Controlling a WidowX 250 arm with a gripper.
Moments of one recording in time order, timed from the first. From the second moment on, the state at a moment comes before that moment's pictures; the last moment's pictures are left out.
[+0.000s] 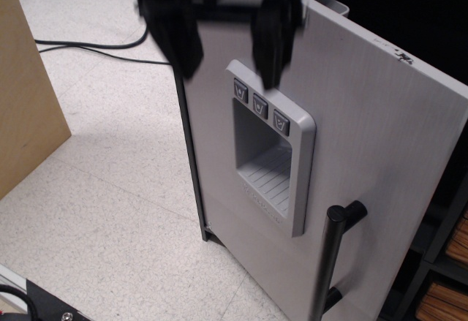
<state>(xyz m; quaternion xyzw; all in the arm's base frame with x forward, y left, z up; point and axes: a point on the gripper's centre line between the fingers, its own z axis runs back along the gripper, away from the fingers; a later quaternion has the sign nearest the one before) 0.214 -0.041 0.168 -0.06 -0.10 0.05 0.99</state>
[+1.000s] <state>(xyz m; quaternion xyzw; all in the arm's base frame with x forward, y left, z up) 0.296 -0.094 0.101 -0.07 -0.14 0.03 0.99</state>
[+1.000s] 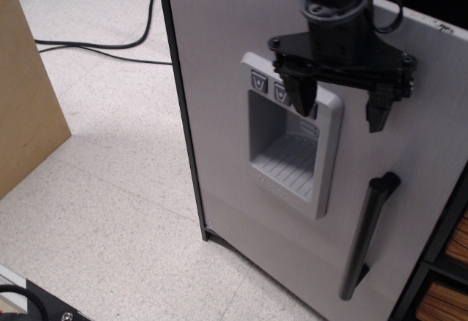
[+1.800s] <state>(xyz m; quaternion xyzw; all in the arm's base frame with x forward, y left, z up) 0.342 -0.108 0.087 -0.07 -0.24 0.04 0.97</state>
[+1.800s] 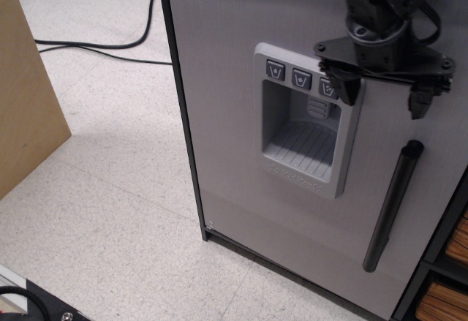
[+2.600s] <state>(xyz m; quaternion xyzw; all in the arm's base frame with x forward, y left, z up) 0.359 -0.111 0.083 -0.07 -0.25 0.05 0.96</state>
